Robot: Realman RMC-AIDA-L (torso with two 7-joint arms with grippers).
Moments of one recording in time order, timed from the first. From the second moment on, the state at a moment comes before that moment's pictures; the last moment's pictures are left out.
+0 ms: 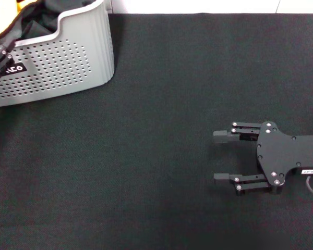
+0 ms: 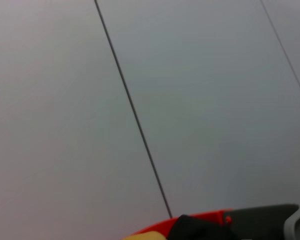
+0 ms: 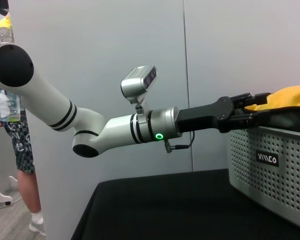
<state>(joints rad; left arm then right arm) -0.22 -2.09 0.61 0.52 1.19 1.46 -0.47 0.46 2.01 -1.24 -0.66 1.61 1.69 -2.06</state>
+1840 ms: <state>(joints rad) -0.28 -2.09 0.63 0.34 1.00 1.88 -0.67 0.46 2.02 -1.24 -0.65 1.62 1.69 -2.06</state>
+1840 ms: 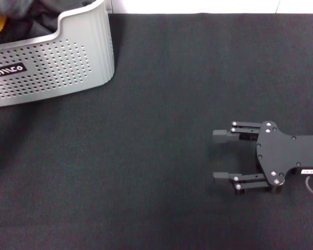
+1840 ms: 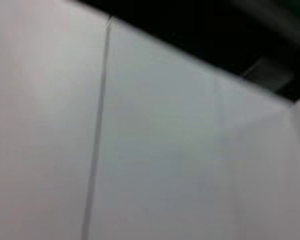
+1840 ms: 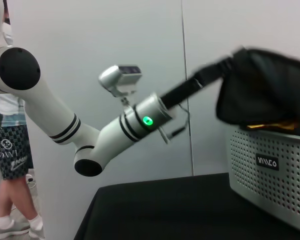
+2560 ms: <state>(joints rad) -0.28 -2.09 1.13 0.54 0.72 2.04 -1.02 0.47 2.03 -1.24 -0.62 1.89 1.68 -2.12</state>
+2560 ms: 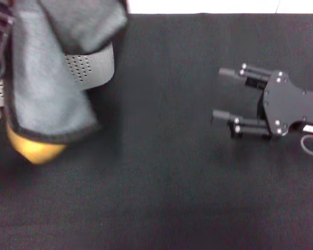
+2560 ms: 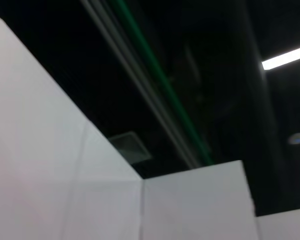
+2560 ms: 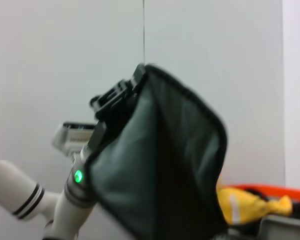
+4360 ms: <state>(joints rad) -0.41 -2.08 1.18 0.39 0.94 2.03 -0.84 0.59 2.03 -1.41 -0.54 2.05 1.68 -2.15</state>
